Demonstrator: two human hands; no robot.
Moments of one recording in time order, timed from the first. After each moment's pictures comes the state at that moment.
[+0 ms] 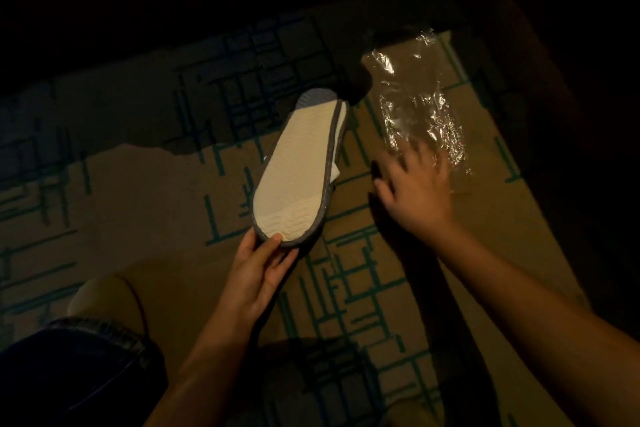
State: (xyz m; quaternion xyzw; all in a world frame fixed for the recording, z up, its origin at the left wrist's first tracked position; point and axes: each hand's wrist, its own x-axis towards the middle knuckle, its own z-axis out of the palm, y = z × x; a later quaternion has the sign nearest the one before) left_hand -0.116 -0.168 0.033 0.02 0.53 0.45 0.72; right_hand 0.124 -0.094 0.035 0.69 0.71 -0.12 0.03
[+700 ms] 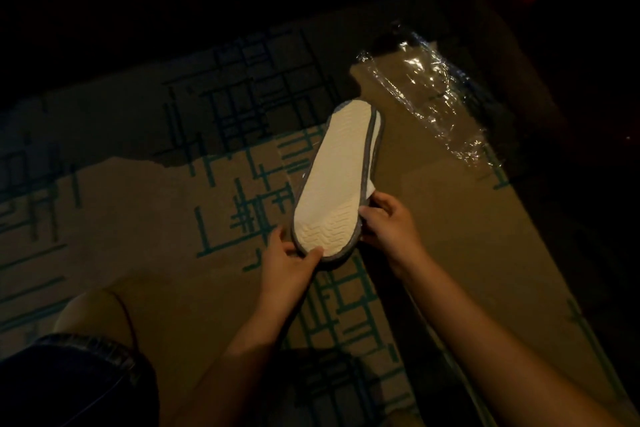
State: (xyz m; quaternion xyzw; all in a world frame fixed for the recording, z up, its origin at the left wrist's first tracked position) left_hand -0.061 -0.159 0.045 0.31 0.74 0.23 0.55; right_hand 0.088 -0.122 0.052 0.68 0.17 -0.62 -0.35
